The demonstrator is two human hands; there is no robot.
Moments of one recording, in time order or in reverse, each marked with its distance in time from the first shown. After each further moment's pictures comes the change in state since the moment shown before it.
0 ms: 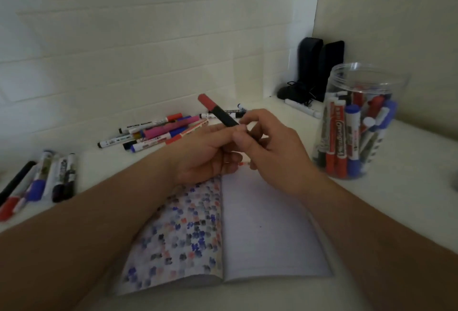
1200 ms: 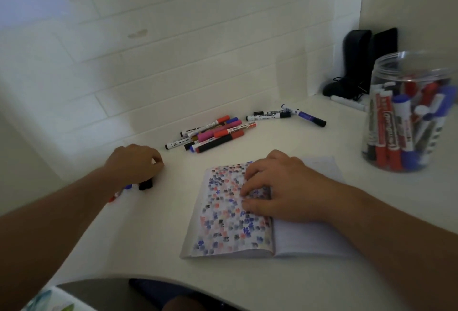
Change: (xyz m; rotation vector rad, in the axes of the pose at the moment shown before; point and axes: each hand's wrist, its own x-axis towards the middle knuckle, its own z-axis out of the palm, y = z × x) left_hand -0.137 0.021 -0.195 1.927 0.677 -0.494; right_hand -0.024 -0.032 0.034 -0.575 -0.691 -0.165
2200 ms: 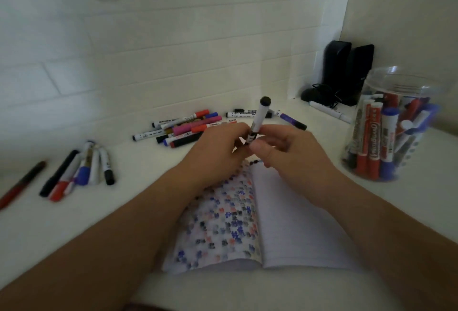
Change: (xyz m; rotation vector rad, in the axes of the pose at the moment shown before) left_hand -0.032 0.191 -0.049 -0.861 0.397 0.621; right_hand 0.005 0.017 -0.012 0.749 0.555 0.226
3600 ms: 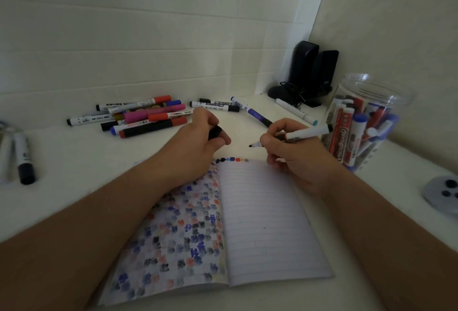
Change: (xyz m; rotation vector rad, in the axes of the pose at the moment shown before) left_hand 0.015 -0.013 0.029 -0.368 -0.113 -0.238; right_hand 0.016 0.027 -0.051 0.190 0.130 0.295
